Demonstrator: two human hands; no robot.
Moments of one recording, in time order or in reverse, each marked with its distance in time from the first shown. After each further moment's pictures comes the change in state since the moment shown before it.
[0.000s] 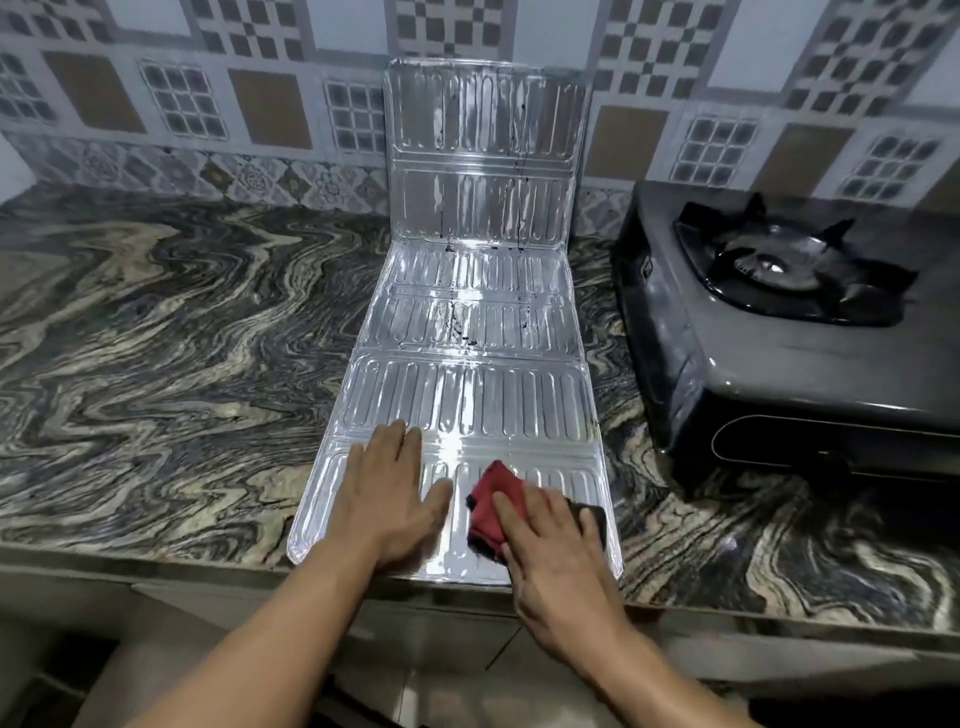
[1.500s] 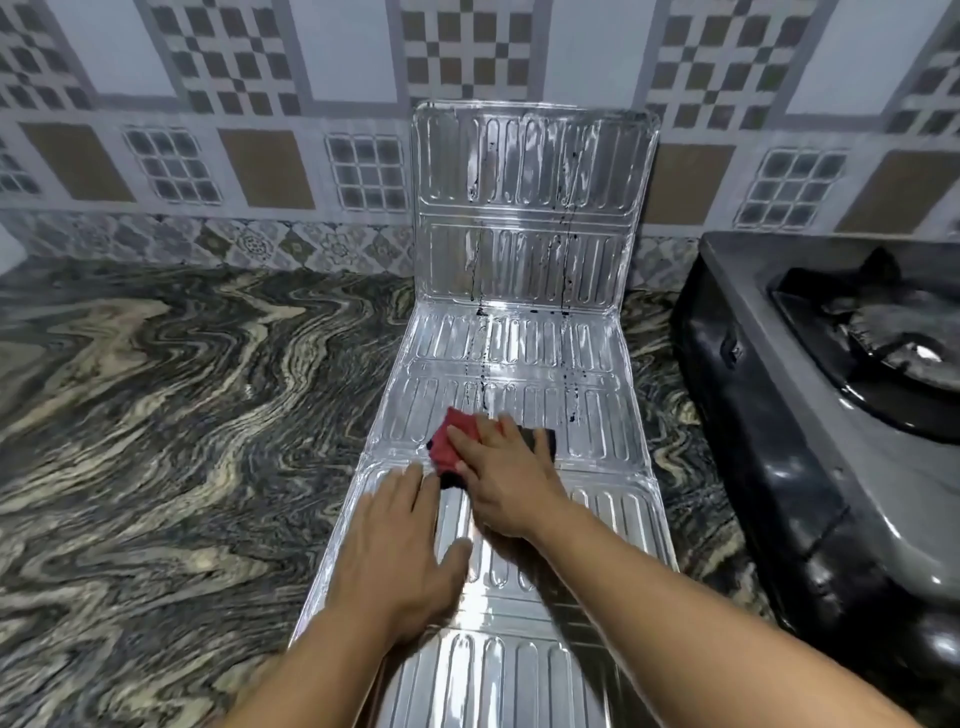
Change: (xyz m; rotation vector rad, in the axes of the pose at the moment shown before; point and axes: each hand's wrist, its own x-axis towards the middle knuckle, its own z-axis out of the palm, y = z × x) left_hand 0.109 -0.035 -0.014 0.073 0.032 0.006; right_hand 0.265 -0.020 -0.038 0.071 -0.034 -0.175
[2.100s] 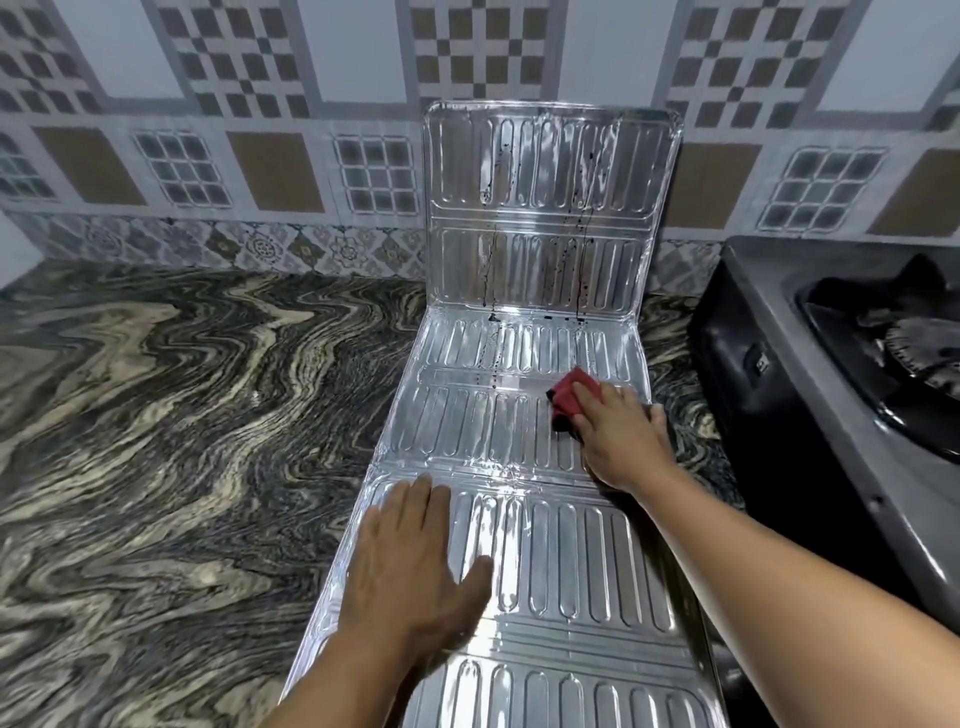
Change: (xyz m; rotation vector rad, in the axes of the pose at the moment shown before) left_hand -0.004 0.016 -0.012 -0.050 -0.023 -0.086; right_hand 0.022 0.109 -0.025 -0.009 0.120 0.349
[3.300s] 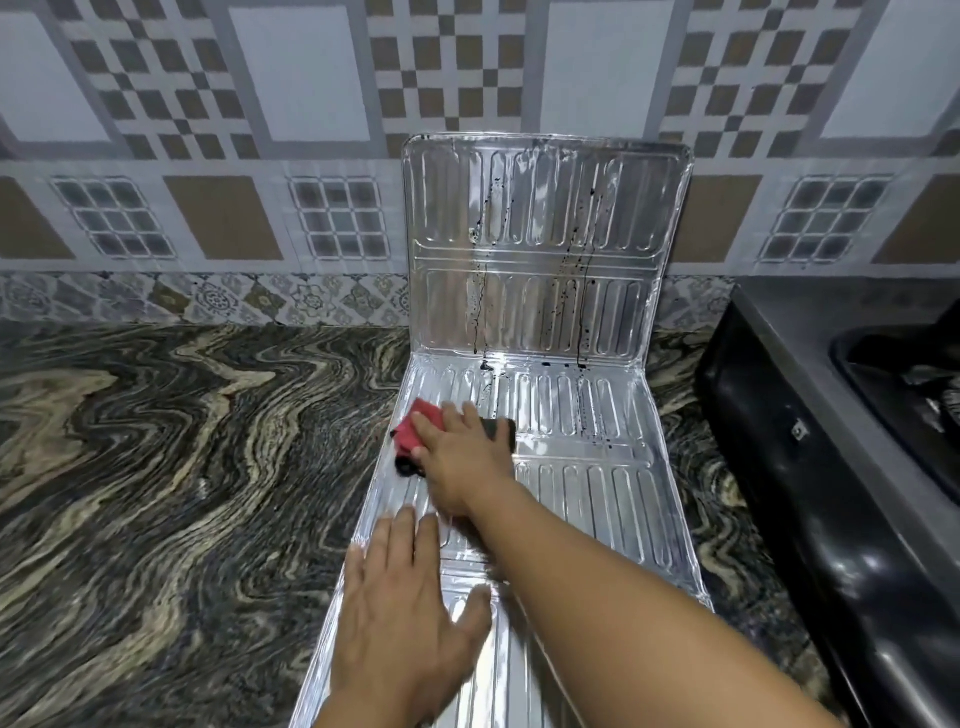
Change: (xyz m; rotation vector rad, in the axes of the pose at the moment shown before) left_hand 0.070 -0.001 -0.005 -0.045 0.066 -0.030; right_hand 0.077 -0.146 0.017 -0.026 -0.119 -0.274
